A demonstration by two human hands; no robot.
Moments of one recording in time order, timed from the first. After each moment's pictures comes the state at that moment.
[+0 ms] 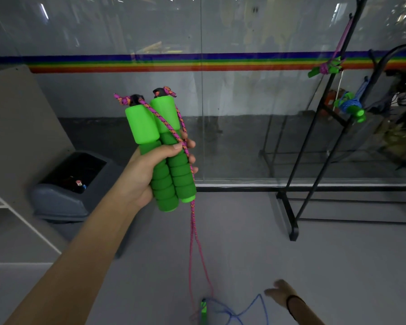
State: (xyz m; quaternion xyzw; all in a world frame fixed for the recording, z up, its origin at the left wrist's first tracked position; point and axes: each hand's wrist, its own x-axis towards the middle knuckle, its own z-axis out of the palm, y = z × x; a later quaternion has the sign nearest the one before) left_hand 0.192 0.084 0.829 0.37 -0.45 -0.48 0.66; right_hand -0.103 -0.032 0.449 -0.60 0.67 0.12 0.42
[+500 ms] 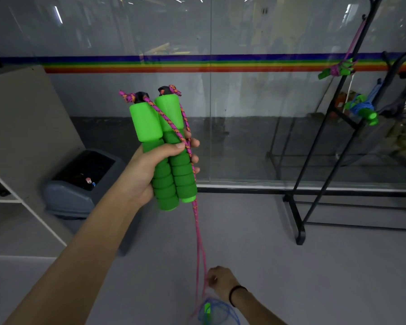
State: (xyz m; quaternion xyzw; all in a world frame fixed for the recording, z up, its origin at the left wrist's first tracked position) left_hand 0.202 0.096 0.834 0.39 -0.45 -0.46 0.66; right_hand 0.048 0.046 0.520 -0.80 0.41 0.05 0.43
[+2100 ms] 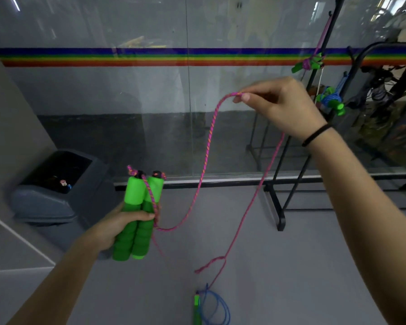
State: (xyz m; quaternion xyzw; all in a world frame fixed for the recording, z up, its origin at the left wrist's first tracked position) left_hand 0.249 0.129 0.722 0.61 -0.37 -0.50 0.50; right_hand -0.015 -0.045 0.894 -0.88 0.28 -0.36 0.14
